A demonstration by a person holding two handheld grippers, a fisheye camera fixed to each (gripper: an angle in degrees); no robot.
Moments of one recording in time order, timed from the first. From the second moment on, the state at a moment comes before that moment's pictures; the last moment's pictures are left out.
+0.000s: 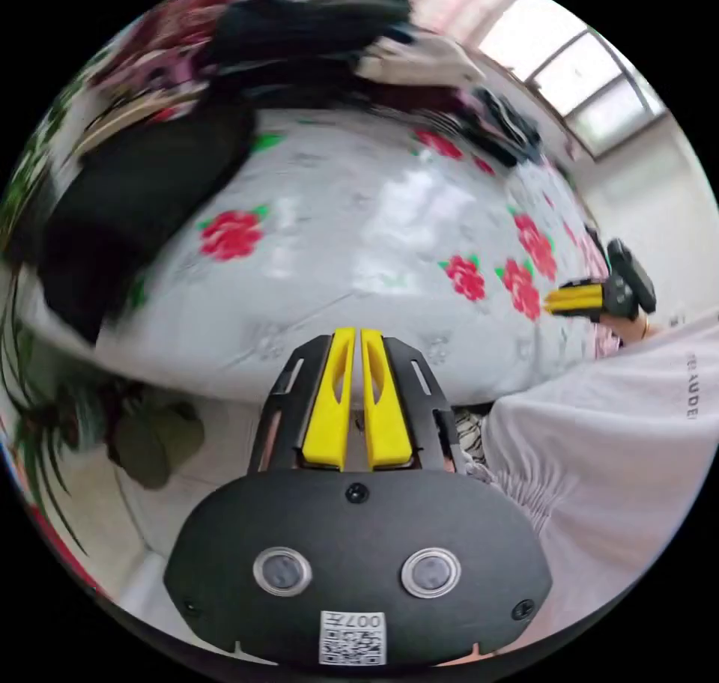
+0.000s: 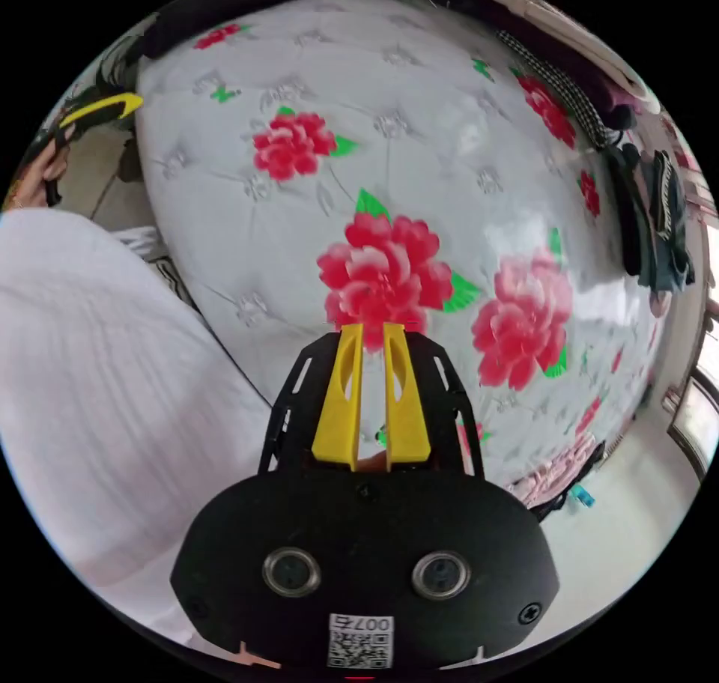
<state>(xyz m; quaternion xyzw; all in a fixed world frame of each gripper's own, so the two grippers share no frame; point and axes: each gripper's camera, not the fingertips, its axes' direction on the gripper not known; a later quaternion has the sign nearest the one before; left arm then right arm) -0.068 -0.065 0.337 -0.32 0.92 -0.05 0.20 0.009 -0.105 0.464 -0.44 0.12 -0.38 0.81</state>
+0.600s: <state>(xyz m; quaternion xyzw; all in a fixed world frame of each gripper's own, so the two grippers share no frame) -0.123 -0.227 0.190 -0.22 0.93 0.08 0.28 0.230 -0.063 0.297 -0.22 0.10 0.04 0.97</state>
